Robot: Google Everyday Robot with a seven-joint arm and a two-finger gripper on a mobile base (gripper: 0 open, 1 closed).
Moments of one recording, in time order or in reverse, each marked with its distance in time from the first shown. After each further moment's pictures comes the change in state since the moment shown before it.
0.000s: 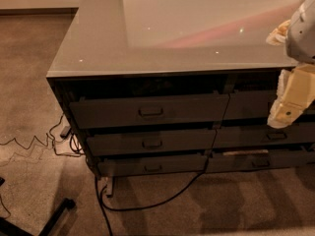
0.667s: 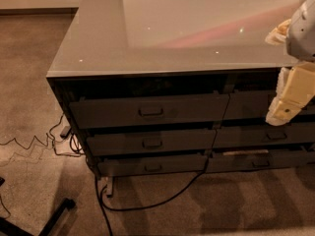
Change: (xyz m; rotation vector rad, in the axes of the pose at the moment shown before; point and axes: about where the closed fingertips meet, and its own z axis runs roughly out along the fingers) arm 0.000 -0.005 0.003 -0.011 -0.036 0.011
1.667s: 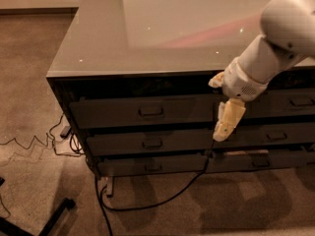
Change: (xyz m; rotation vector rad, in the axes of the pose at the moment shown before) arm -0.029 -0.016 0.177 -0.227 -0.169 -0.080
